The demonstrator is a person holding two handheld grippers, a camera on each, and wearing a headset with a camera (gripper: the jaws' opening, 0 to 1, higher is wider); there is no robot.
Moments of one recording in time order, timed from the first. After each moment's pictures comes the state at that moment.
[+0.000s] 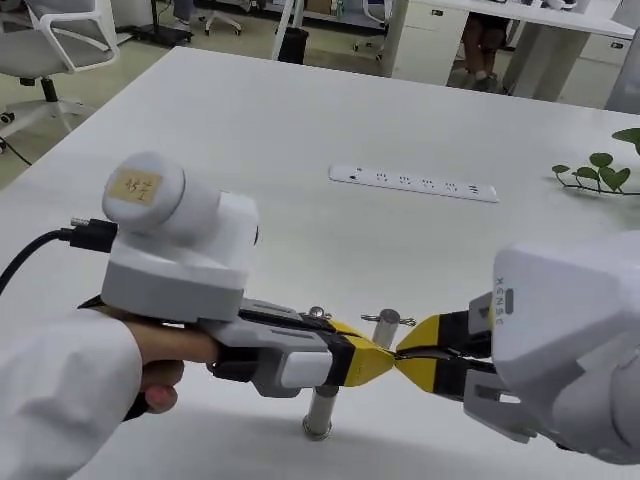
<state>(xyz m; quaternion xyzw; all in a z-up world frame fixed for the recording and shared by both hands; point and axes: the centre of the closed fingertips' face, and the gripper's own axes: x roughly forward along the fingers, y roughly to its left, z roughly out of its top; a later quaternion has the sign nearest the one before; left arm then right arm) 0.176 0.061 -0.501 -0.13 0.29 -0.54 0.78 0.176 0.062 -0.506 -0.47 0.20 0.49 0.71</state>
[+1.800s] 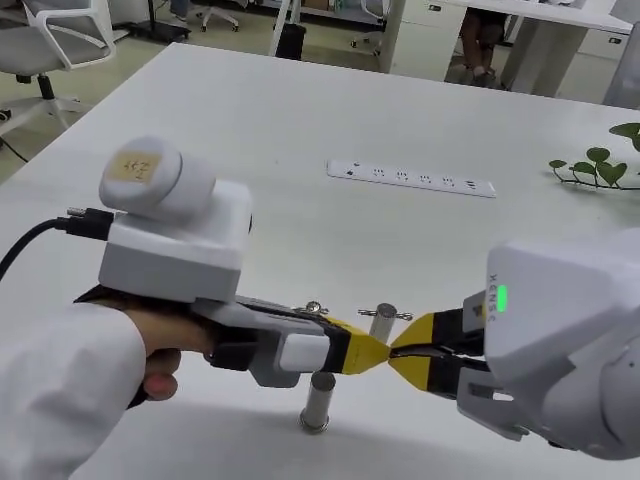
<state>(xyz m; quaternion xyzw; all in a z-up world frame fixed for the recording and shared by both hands) 0.178 0.063 -0.501 -0.16 0.32 -0.52 0.77 0.175 0.063 -0.508 -0.46 0.20 0.49 0.71</state>
